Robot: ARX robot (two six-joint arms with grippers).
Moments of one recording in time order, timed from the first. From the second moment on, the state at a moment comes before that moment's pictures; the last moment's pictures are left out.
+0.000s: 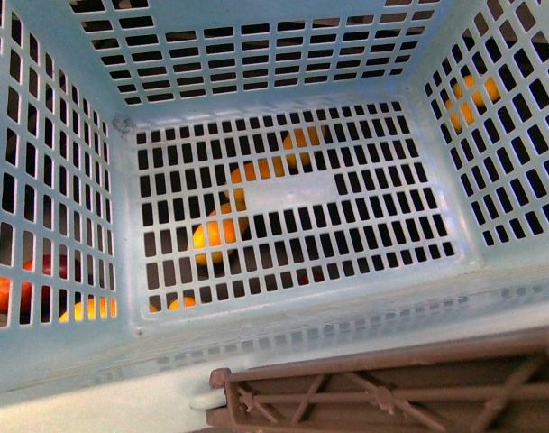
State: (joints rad) left arm -0.70 1.48 1.25 -0.31 0.22 -0.89; right arm -0.20 2.49 1.01 0.41 0.08 0.25
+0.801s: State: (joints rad) left arm -0.70 1.48 1.25 -0.31 0.22 -0.89; right arm -0.36 2.02 0.68 0.57 -0.05 0.17
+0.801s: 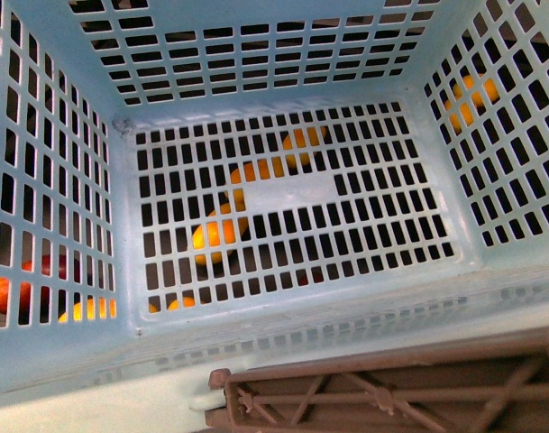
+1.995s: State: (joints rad) left arm -0.70 1.48 1.25 -0.31 0.22 -0.90; right arm 0.29 1.24 0.66 0.31 0.10 0.23
